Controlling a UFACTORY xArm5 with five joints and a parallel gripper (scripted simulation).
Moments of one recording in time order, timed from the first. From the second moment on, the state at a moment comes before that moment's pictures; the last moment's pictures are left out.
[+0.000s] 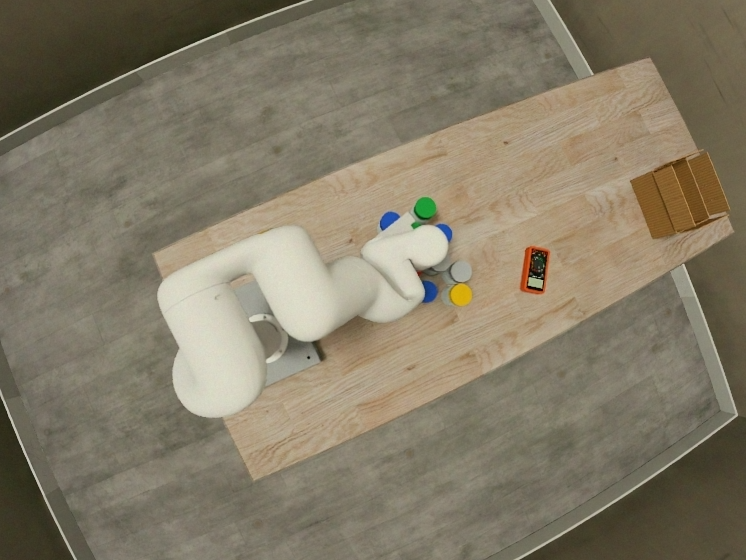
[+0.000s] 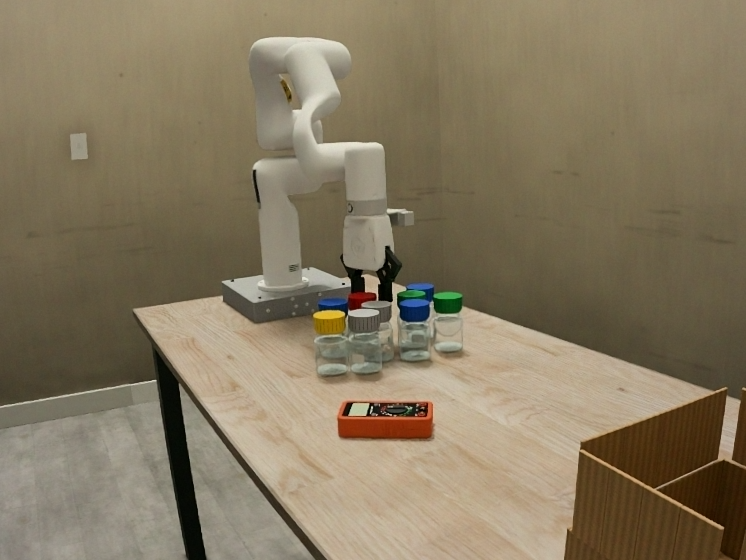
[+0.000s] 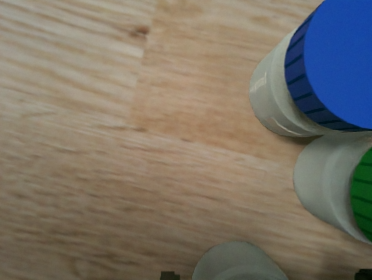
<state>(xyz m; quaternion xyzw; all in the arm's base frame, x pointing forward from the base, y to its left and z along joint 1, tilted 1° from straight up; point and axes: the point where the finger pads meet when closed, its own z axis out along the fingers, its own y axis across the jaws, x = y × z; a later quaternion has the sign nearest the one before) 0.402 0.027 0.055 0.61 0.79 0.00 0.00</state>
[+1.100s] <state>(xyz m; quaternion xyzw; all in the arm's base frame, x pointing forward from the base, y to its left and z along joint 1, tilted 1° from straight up) 0.403 0.025 0.014 0.61 0.79 0.00 0.00</state>
